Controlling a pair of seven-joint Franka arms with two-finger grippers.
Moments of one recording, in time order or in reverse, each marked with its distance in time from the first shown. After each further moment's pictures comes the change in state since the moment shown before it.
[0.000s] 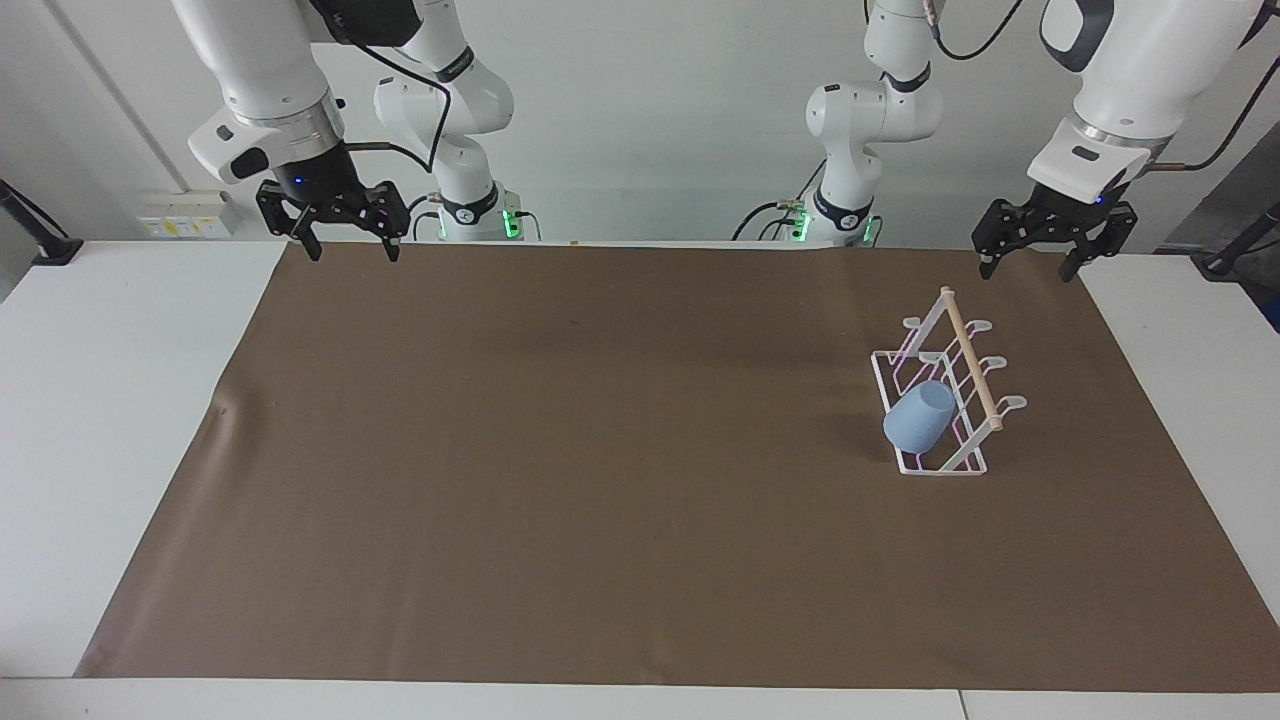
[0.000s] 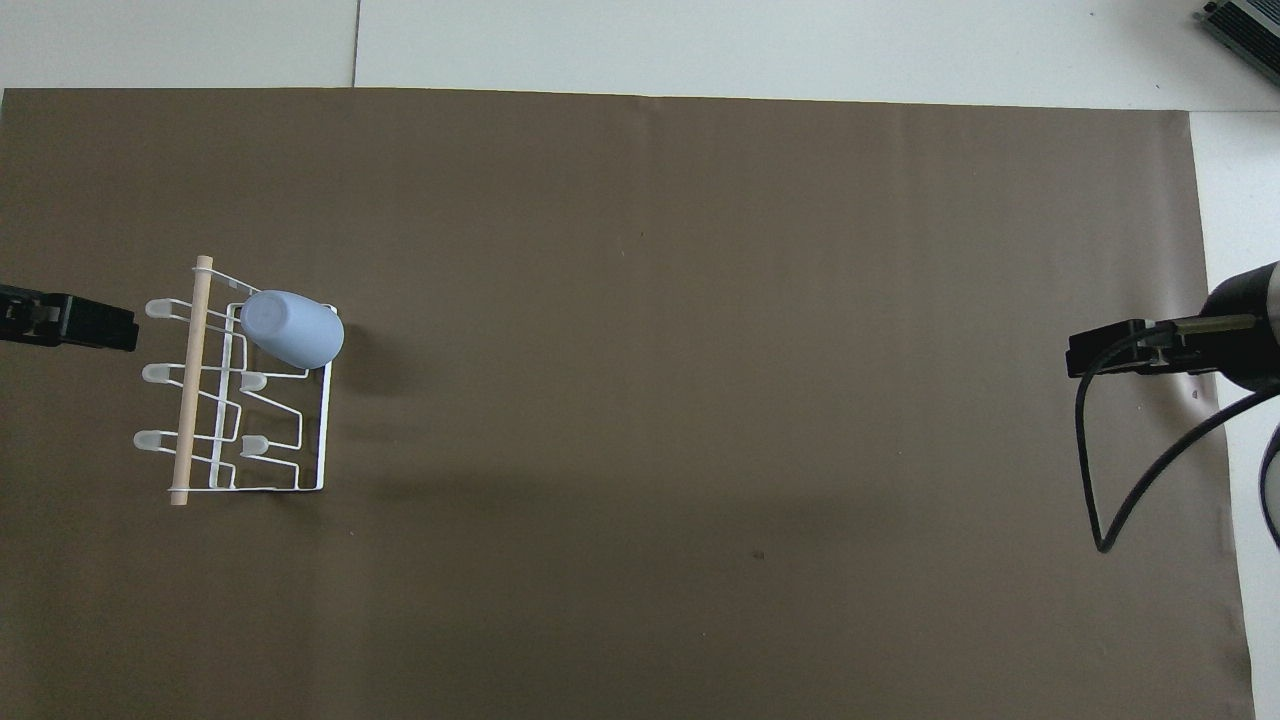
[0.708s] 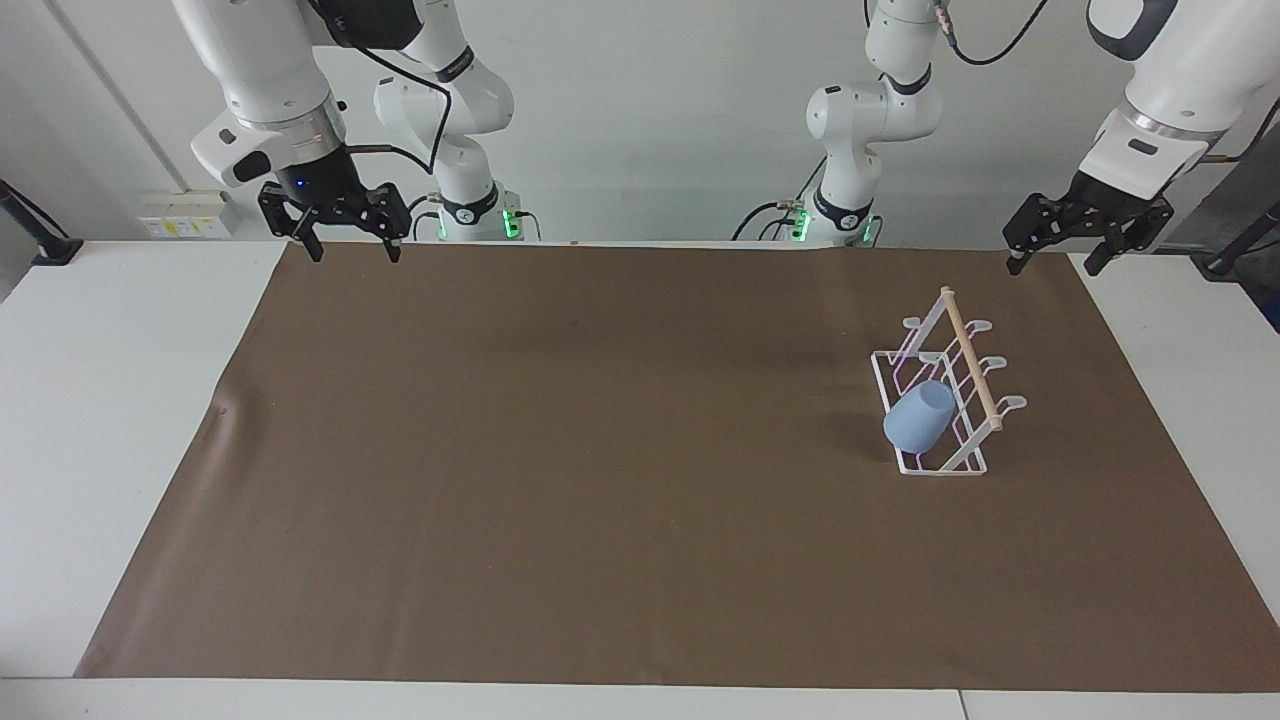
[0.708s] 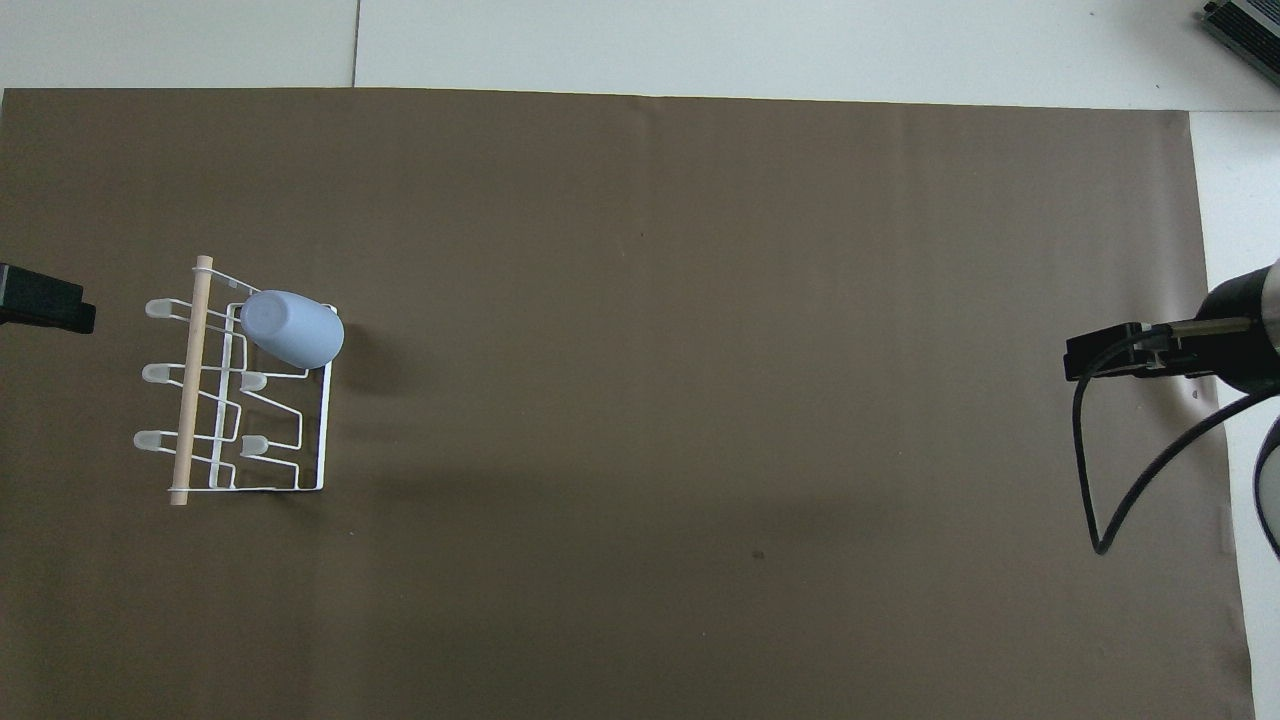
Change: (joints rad) left arm 0.059 0.063 -0.001 0.115 -0.039 -0.080 -0.007; right arm 0.000 -0.002 0.000 -0.010 0.000 0.000 0.000
